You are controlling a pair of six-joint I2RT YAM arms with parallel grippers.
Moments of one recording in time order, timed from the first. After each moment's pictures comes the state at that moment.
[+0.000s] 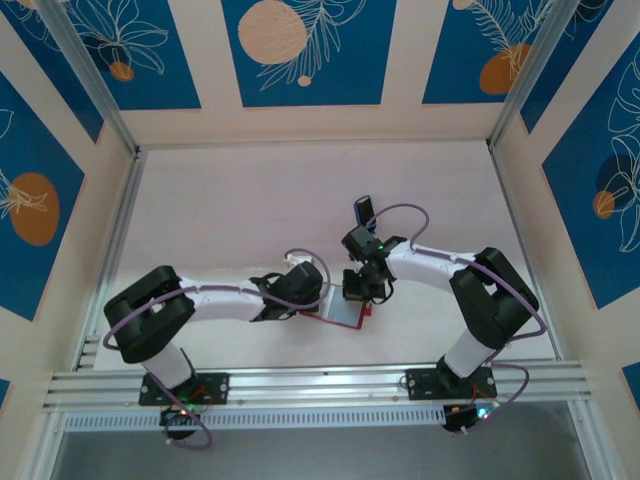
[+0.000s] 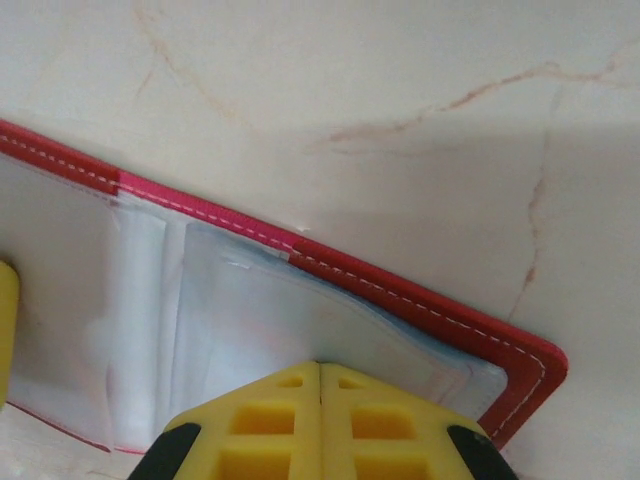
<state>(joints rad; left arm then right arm) -0.99 1.62 0.72 -0.08 -0.18 -0.83 0.66 1.63 0.88 -0.63 -0.23 0.69</state>
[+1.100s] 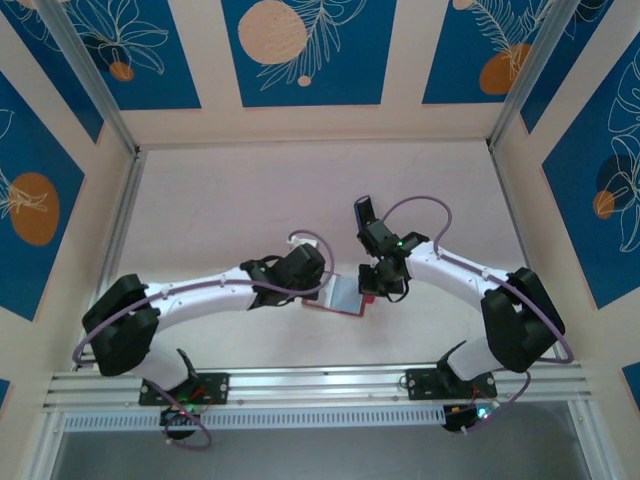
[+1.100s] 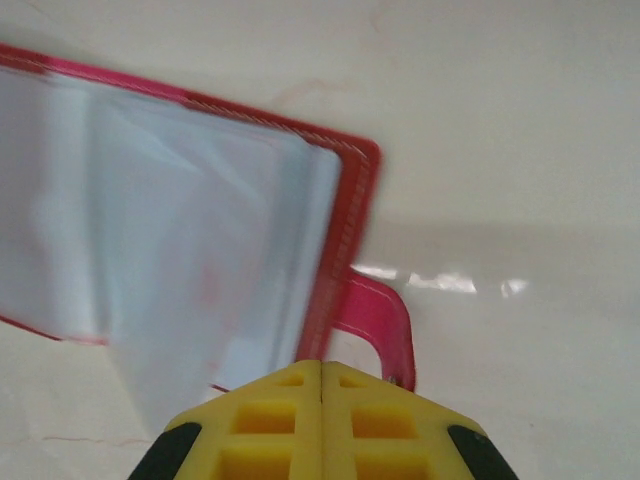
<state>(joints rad) -0.99 1.52 0.94 -0.39 -0.21 -0.68 0.61 1.45 0.86 -0.80 -0.12 0.64</state>
